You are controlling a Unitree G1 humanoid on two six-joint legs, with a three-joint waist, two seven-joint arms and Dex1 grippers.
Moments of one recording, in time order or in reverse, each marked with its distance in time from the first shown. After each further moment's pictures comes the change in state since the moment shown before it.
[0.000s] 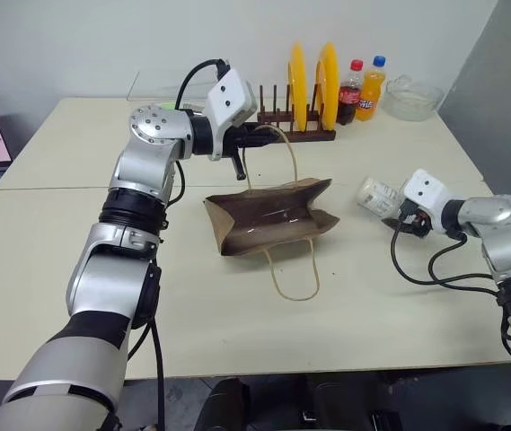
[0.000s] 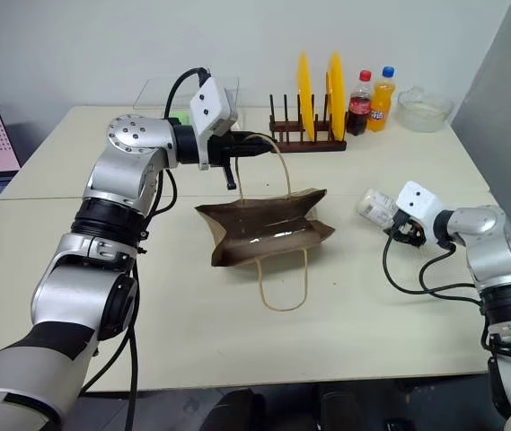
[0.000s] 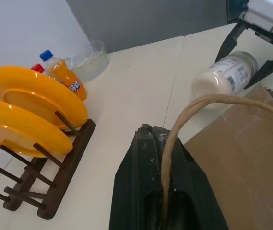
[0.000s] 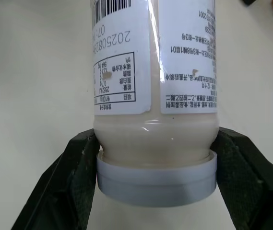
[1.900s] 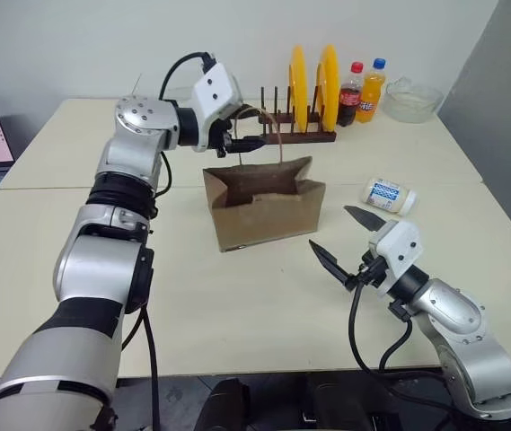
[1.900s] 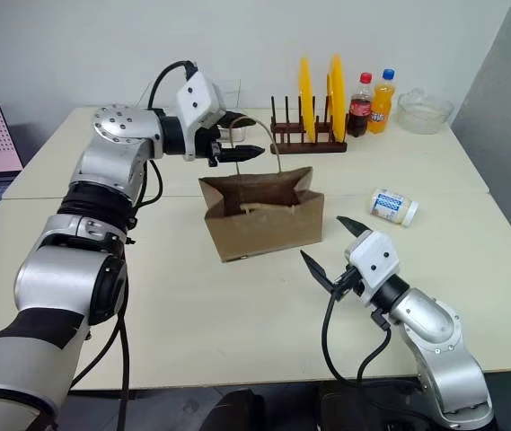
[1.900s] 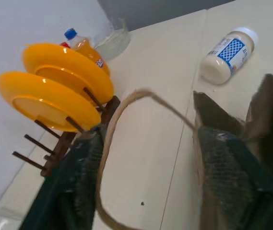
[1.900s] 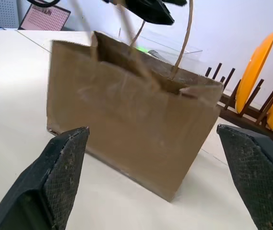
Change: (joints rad) left arm -0.108 0.072 0.004 0.236 0.072 -0.154 -0.002; right arm 0.648 0.420 -0.093 -1.079 0.277 0.149 -0.420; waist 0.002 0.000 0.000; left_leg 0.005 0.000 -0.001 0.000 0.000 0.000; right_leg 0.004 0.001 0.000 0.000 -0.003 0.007
